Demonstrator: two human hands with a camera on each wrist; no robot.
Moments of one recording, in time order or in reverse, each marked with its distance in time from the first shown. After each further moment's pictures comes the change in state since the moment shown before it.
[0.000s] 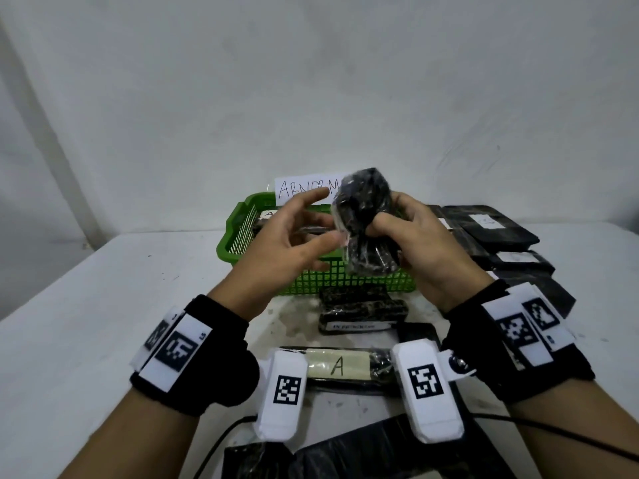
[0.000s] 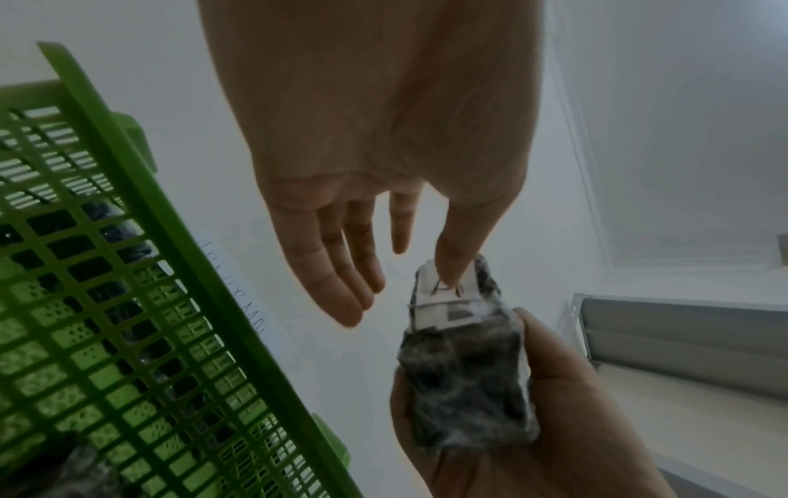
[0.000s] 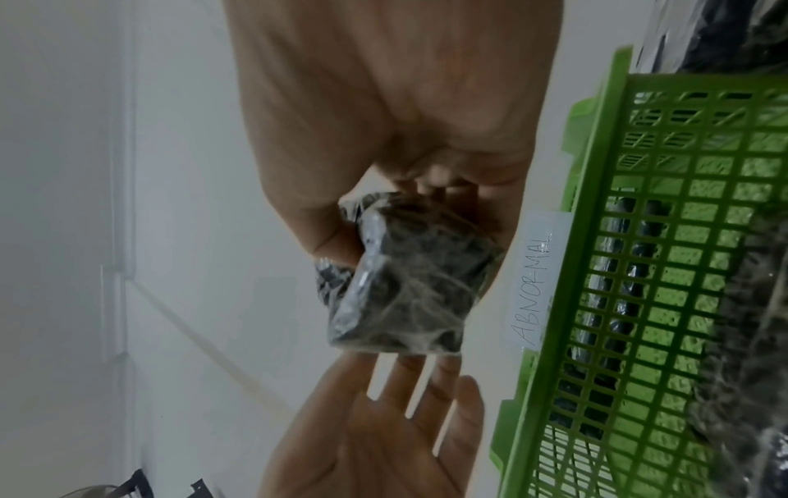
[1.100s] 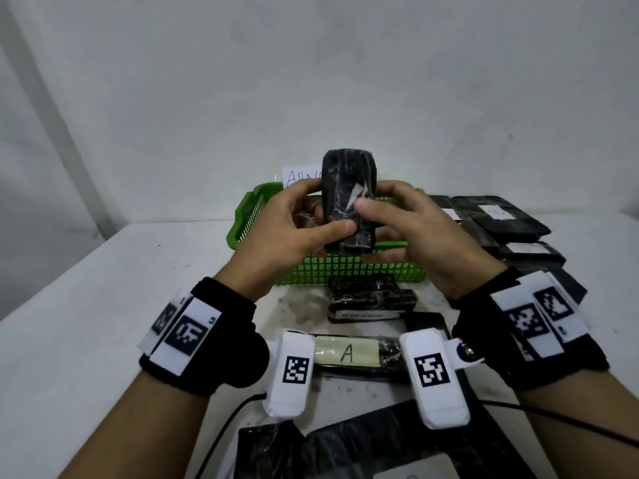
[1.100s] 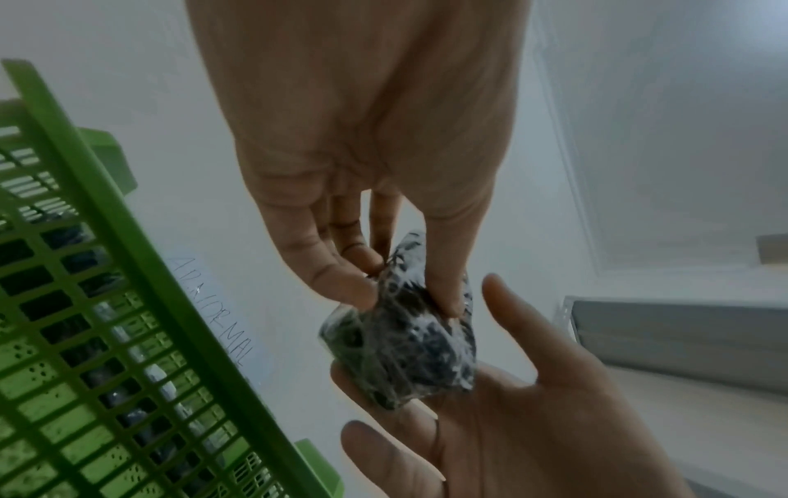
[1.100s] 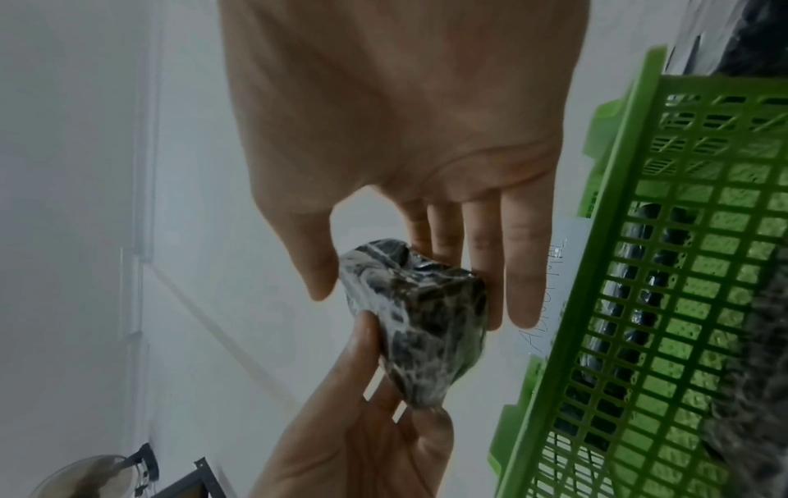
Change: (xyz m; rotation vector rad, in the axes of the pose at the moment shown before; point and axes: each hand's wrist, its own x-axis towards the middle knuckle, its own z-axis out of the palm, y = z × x) left_hand -0.002 0.011 -0.007 0.094 0.045 -0.019; right_hand -0.010 -0.011 0.006 -0.064 -0.110 0.061
